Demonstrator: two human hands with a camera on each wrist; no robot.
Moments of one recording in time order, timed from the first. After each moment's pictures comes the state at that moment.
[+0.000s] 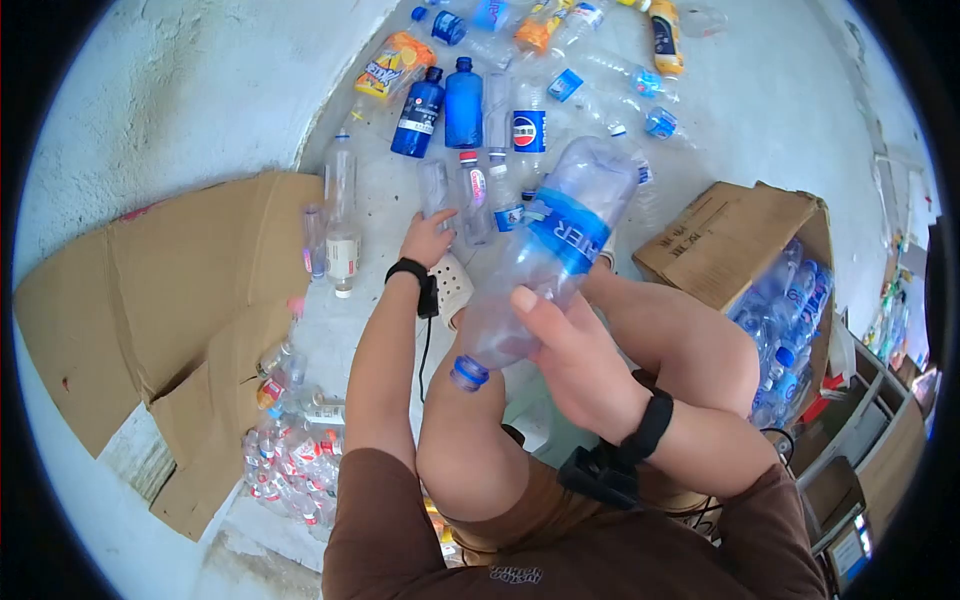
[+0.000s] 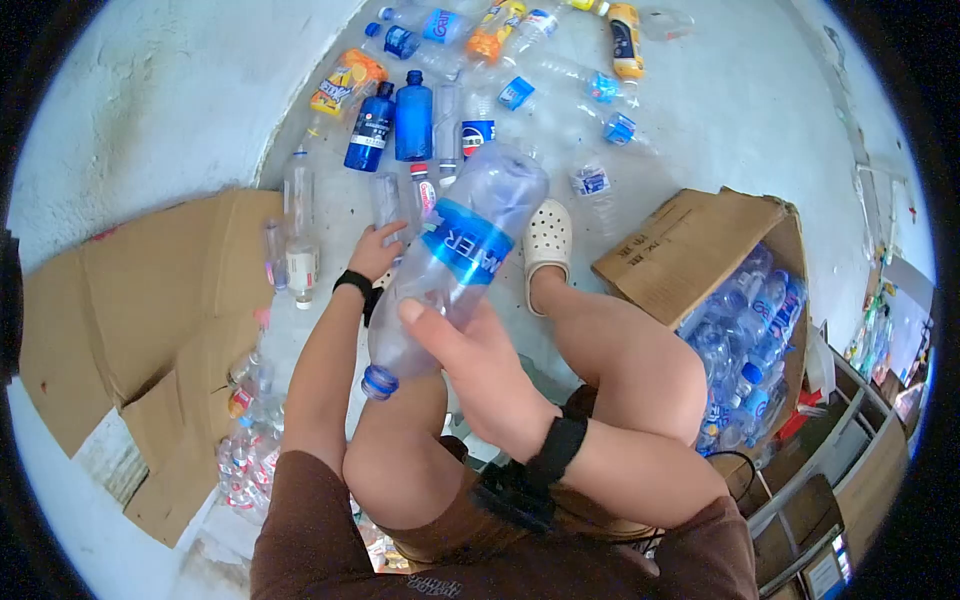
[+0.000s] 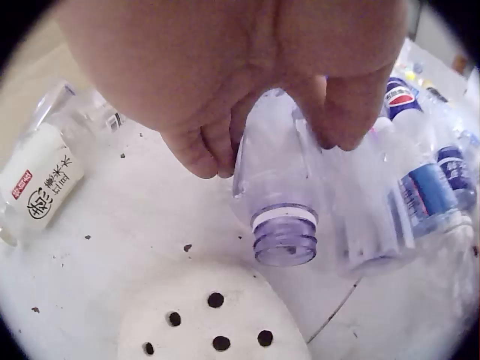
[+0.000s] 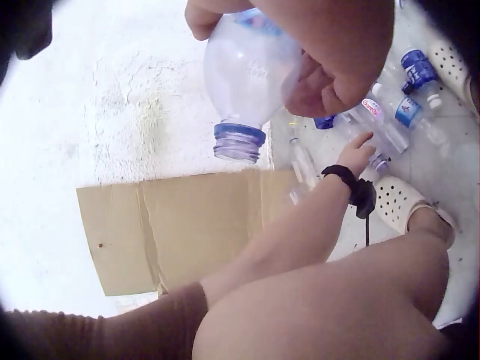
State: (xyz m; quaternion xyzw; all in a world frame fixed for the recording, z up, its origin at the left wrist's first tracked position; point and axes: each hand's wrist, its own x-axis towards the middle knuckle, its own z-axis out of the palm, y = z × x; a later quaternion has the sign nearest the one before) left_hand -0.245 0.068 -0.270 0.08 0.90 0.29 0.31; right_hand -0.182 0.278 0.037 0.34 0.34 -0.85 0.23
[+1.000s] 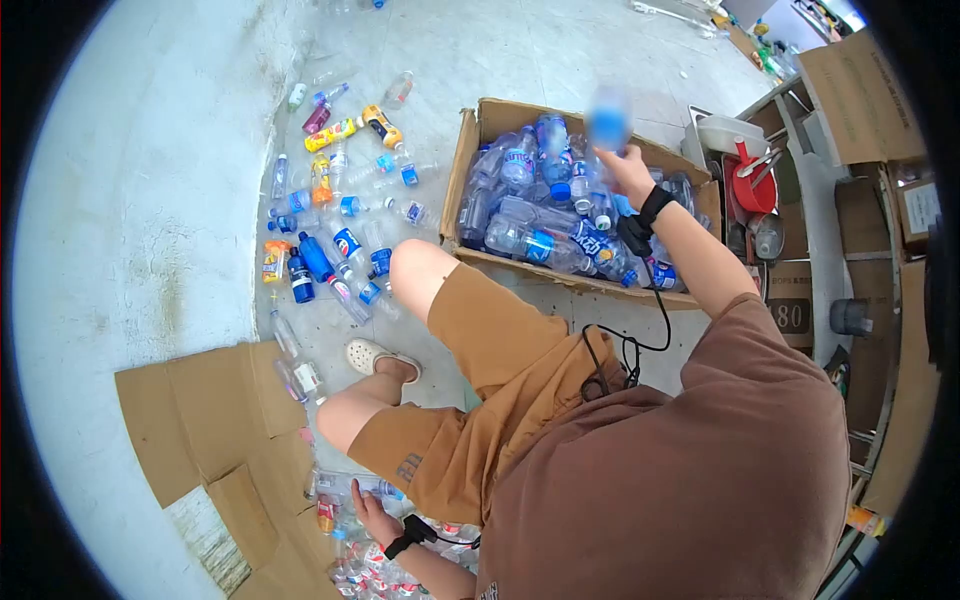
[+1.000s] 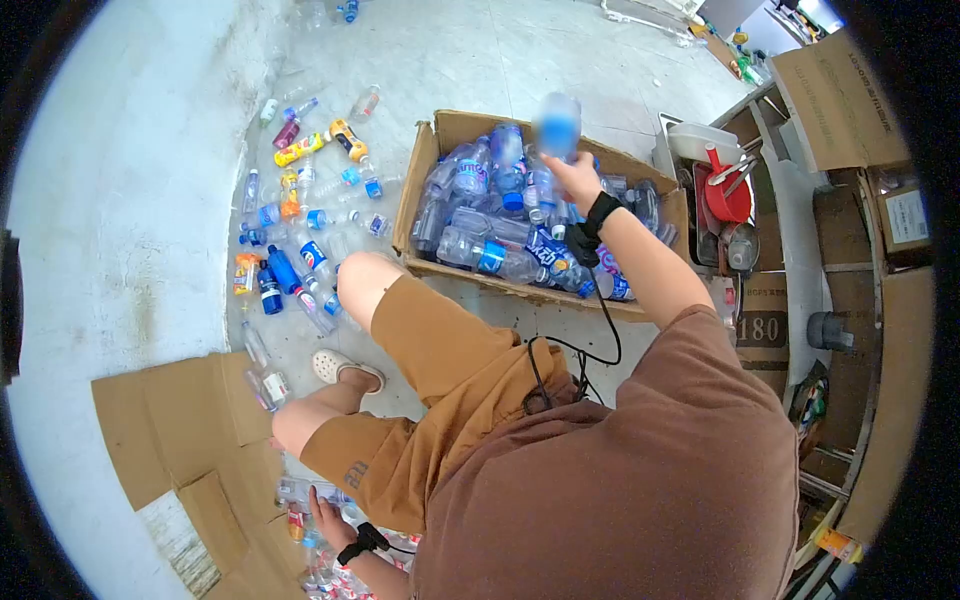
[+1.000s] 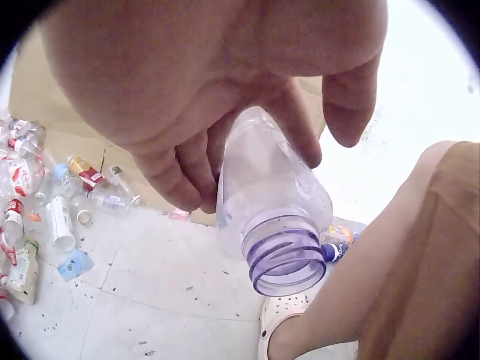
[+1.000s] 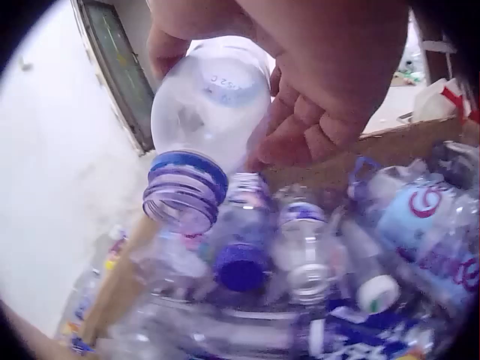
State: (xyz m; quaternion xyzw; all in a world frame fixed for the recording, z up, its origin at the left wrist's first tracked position) left_hand 0.133 -0.046 0.042 -0.22 0.78 0.57 0.11; right_hand 0.134 0.683 0.067 0.52 0.62 -0.55 -0.17
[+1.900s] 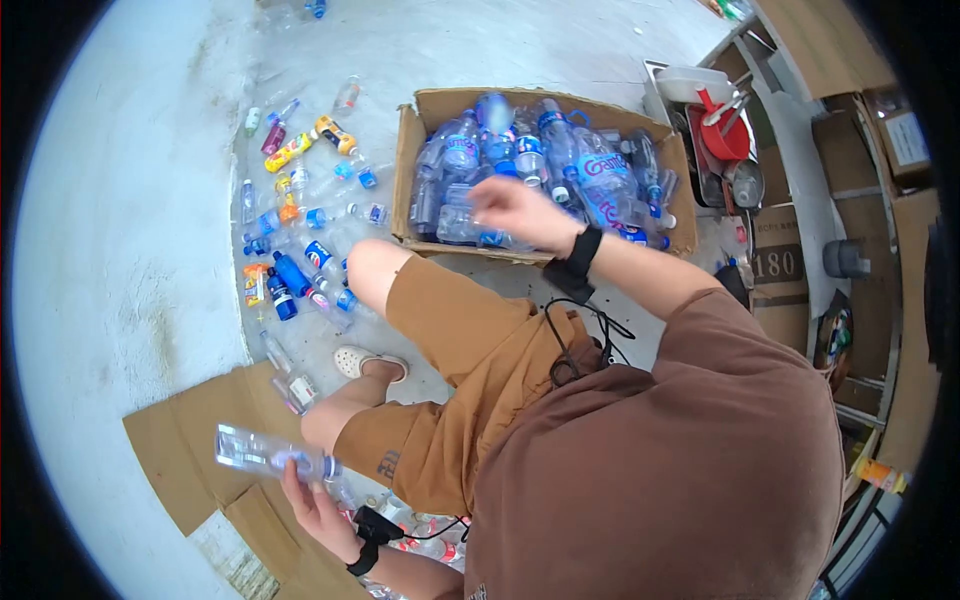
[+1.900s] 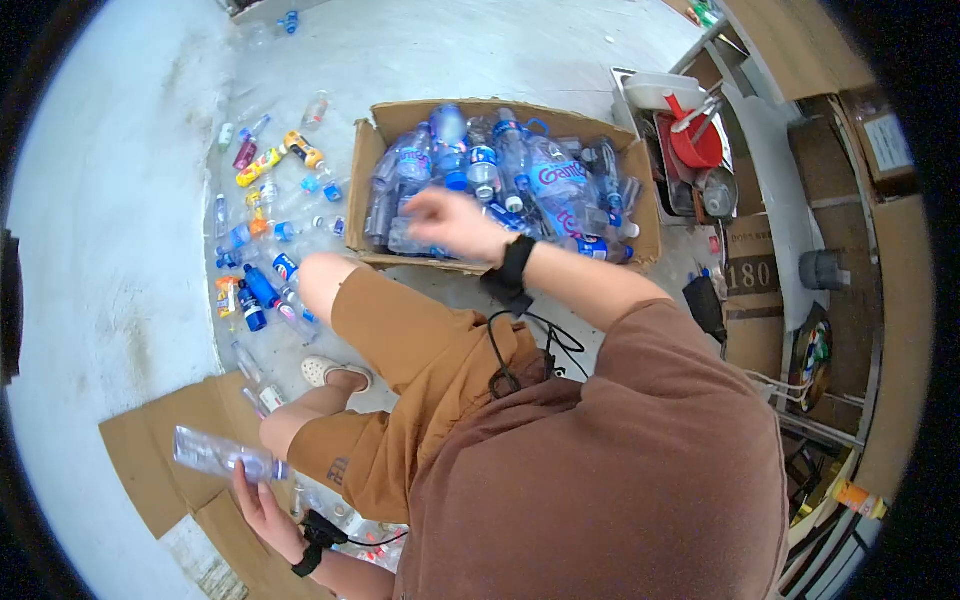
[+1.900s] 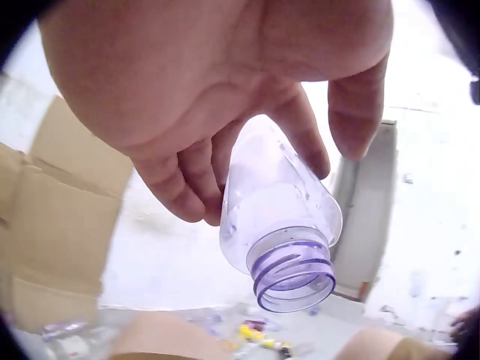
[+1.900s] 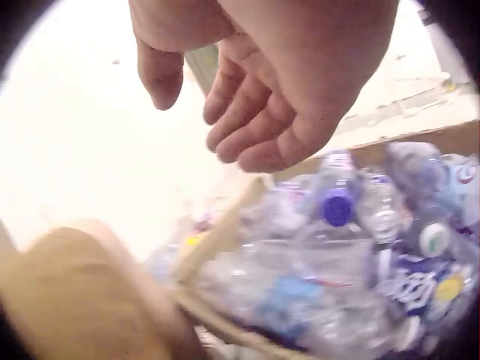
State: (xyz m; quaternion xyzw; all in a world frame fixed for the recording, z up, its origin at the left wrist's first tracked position) left_hand 0.064 0.085 0.206 0.10 0.85 0.52 0.06; right_hand 0.137 0.557 0.099 0.19 0.72 -0.66 -0.09
